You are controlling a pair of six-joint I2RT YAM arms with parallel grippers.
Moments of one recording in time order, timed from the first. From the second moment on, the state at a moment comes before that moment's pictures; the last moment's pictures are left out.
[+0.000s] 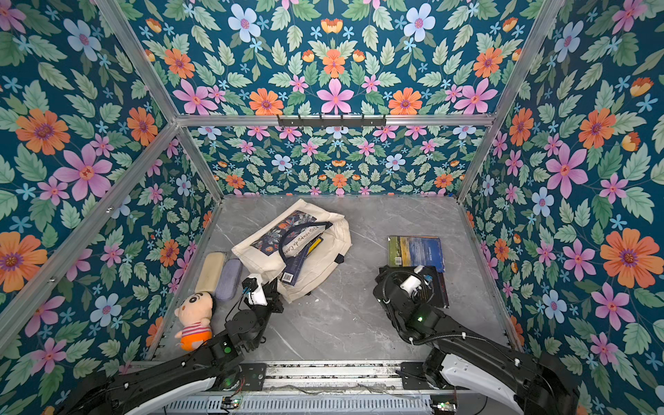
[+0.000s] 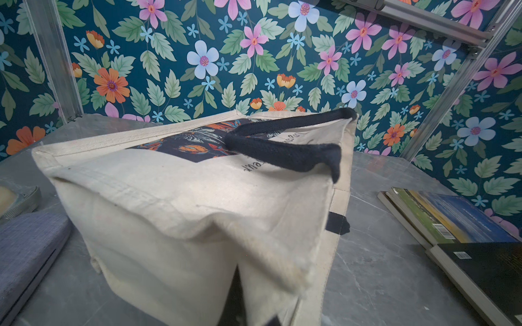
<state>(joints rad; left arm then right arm) -0.96 0.66 0.01 0.56 -0.75 -0.28 0.87 0.95 0.49 -0.21 0.72 1.31</state>
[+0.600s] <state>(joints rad) -0.96 0.63 0.01 0.56 -0.70 -0.26 0.89 1.57 0.72 0.50 0.19 0.97</state>
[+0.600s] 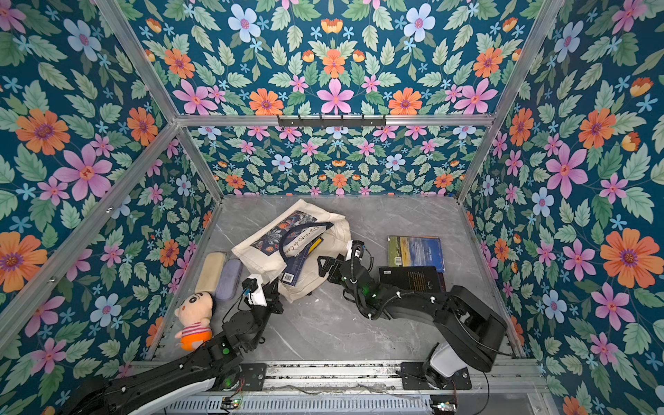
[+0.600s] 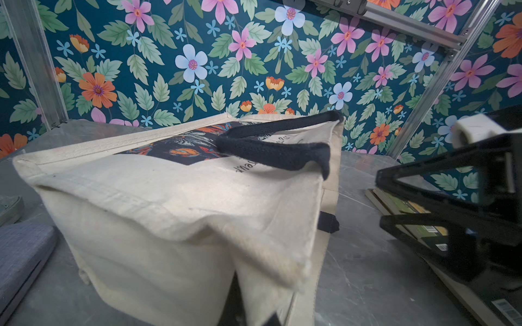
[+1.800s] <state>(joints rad) -0.96 0.67 0.01 0.67 -0.46 -0.21 0.91 2.01 0.91 0.77 0.06 0.92</state>
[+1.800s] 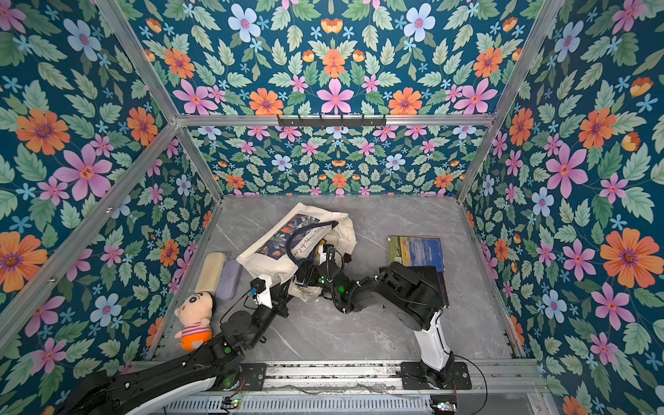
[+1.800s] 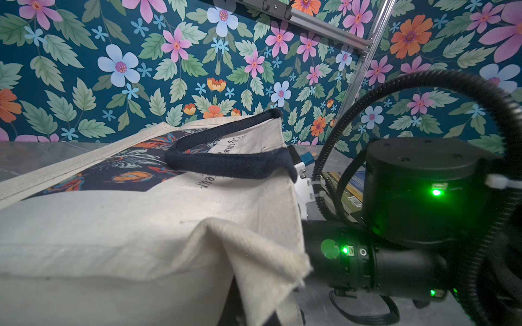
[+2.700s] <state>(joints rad) -0.96 0.68 0.01 0.67 -0.42 -0.21 0.86 2.15 0.96 0.98 0.01 0.98</state>
